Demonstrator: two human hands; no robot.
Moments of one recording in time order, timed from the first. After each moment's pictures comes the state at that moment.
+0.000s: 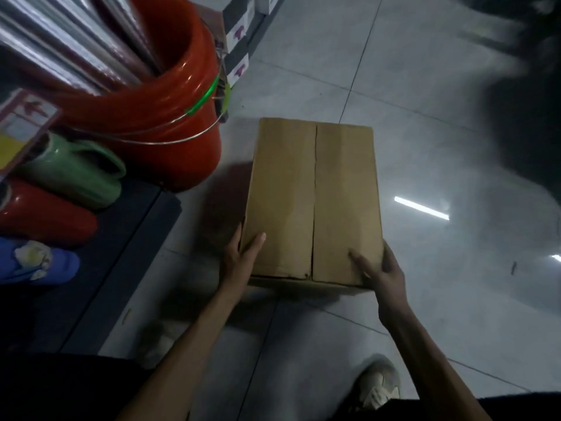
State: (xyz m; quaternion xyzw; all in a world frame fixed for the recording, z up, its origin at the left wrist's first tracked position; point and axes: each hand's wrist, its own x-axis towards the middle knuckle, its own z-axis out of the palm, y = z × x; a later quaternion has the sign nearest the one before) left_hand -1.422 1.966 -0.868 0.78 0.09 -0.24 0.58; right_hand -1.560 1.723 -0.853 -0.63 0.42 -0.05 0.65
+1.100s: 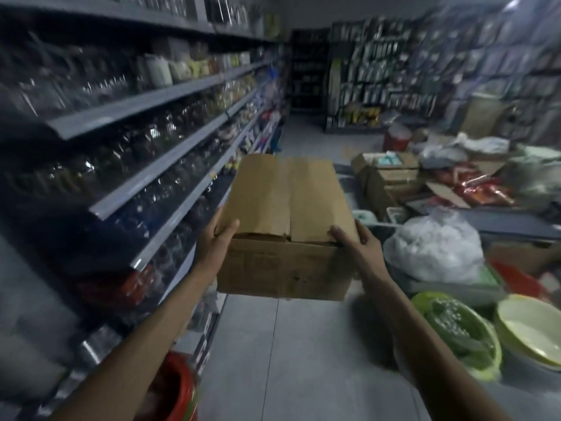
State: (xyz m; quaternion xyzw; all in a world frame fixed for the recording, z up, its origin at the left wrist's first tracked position) left_hand -1.278 1.692 0.114 0.74 -0.23 -0.03 0.63; right_hand -1.463 1.454 0.101 -0.68 0.29 -0.30 0.60
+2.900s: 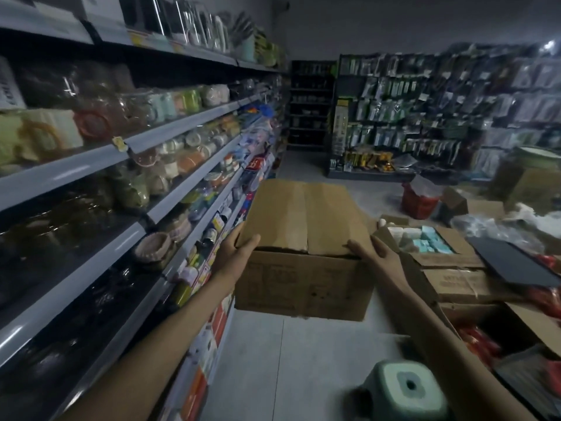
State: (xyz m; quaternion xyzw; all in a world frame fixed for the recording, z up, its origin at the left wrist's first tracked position) left_hand -0.381 0.988 0.140 0.74 -0.23 -0.09 0.63; right_hand -0.581 0.761 0.145 -0.72 0.29 -0.27 0.58
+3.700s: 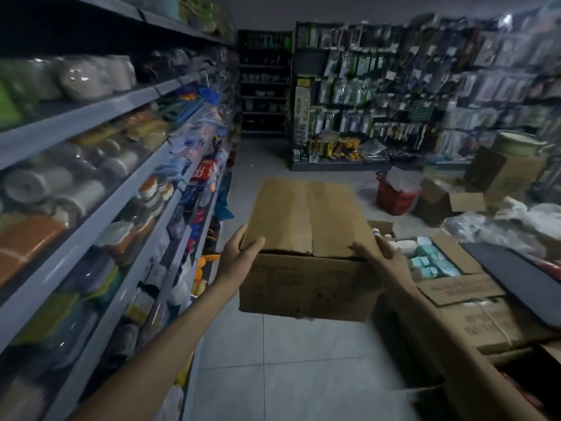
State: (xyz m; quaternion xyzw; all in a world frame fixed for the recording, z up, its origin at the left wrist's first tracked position) left_hand 0.096 0.569 0.088 0.72 -0.29 -0.17 0.61; right_hand -0.145 0.378 0.101 -0.68 0.39 -0.32 0.53
